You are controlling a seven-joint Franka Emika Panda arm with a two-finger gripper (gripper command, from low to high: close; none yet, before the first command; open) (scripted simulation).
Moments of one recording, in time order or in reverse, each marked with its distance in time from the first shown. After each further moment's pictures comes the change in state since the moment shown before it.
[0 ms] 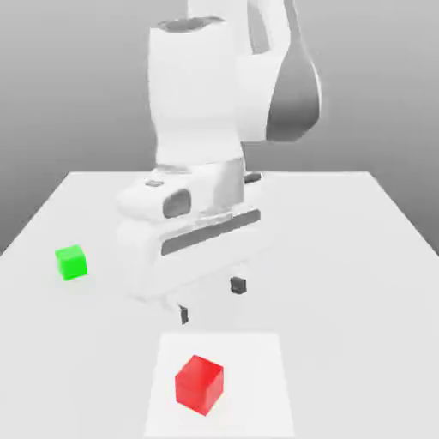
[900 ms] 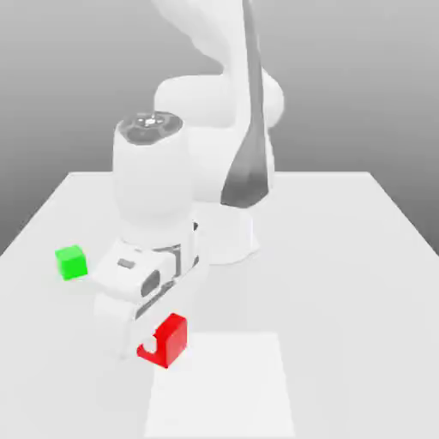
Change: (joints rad) arm -0.245 -0.019 -0.056 -0.085 -0.175 -0.019 -0.395
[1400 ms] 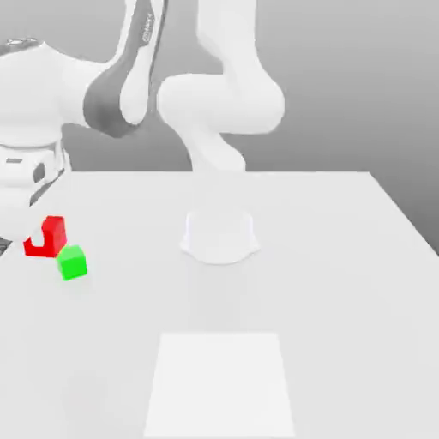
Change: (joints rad) arm -0.325 -0.323 -0.352 -0.152 -0.355 -0.134 -0.846
